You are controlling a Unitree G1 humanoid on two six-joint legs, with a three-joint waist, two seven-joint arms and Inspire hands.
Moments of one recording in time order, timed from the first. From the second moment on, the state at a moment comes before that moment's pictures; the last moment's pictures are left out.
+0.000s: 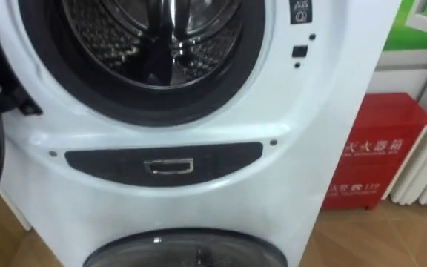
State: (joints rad) left arm 0.12 0.18 0.03 1.08 0.21 0.08 0.25; right arm 0.18 -0.23 0.01 1.20 0.26 0.04 -0.03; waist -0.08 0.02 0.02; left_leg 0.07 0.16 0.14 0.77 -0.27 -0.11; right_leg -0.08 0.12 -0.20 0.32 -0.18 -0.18
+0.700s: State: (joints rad) left arm 0.10 0.18 0.08 1.09 0.02 0.04 0.26; right arm 0.20 -0.23 -0.06 1.20 0.26 0.04 -0.03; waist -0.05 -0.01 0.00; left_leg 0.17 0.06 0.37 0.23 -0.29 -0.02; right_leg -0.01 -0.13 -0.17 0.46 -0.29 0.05
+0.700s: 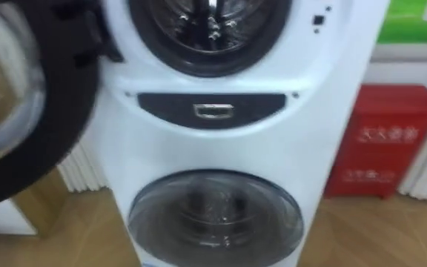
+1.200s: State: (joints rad) left arm 0.09 0.26 0.43 0.87 -0.31 0.02 0.42; right arm 0.21 -0.24 -0.24 1.20 0.23 0.03 0.02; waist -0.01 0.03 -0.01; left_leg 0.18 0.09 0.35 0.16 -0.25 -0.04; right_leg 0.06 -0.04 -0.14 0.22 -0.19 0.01
